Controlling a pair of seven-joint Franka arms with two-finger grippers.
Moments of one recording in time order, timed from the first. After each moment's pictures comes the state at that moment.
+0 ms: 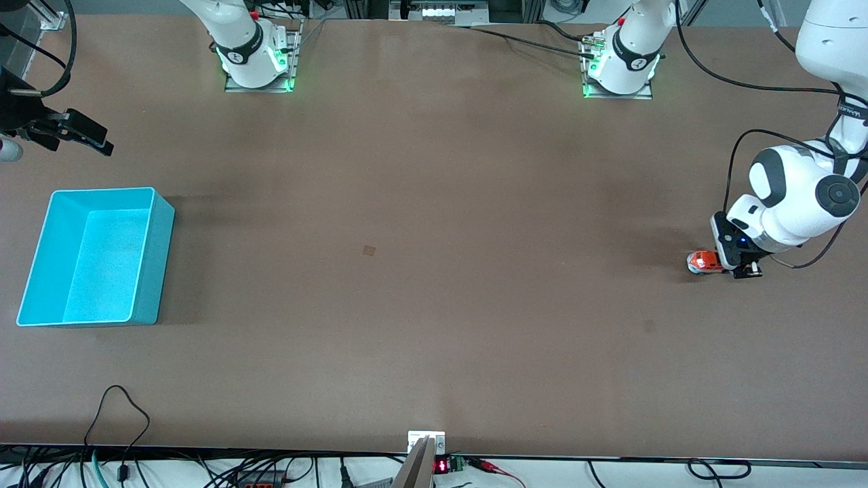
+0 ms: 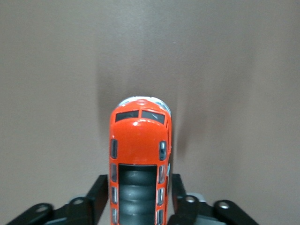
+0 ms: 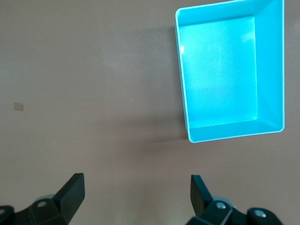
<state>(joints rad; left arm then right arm) 0.35 0.46 -0.06 -2.10 0.16 2.60 1.64 -0.06 -0.14 -0.03 -1.85 0.00 1.68 0.01</state>
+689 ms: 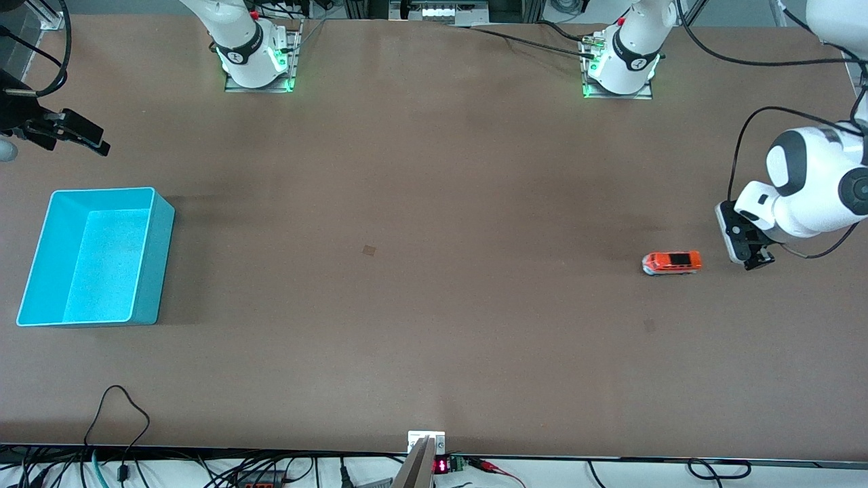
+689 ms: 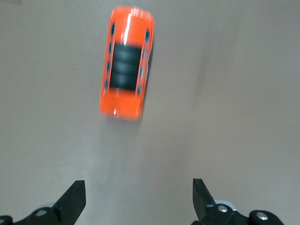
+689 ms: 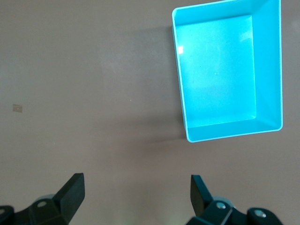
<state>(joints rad) 0.35 0.28 -0.13 -2.06 0.16 2.21 1.43 -0.06 -0.14 -0.04 -1.85 0.00 1.68 0.01</state>
